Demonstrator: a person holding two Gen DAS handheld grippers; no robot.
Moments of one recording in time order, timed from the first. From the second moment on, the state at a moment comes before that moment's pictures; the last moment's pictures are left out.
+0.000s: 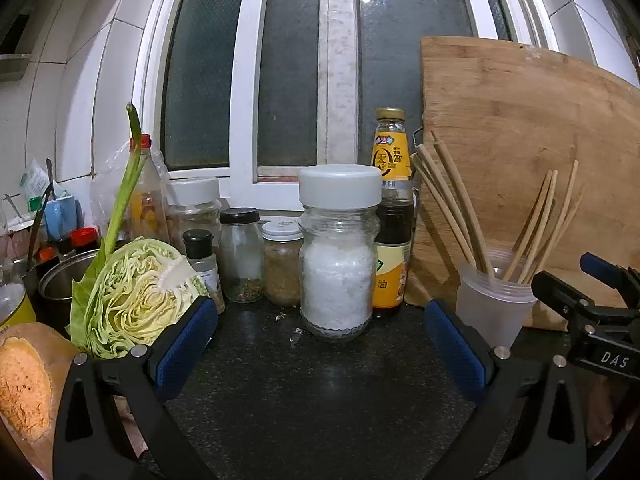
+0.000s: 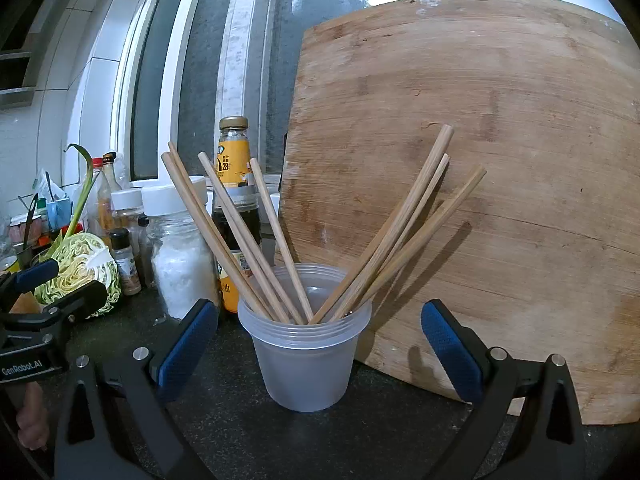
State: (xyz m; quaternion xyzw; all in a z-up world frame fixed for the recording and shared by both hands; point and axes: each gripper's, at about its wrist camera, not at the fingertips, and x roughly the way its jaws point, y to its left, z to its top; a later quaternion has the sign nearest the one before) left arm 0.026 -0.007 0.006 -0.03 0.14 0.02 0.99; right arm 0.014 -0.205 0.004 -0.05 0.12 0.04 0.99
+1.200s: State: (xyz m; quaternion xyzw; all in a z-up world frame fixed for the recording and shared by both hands) left arm 0.025 -0.006 0.006 -0.03 0.14 0.02 0.99; right arm 0.015 -0.206 0.004 -0.05 0.12 0.04 0.99
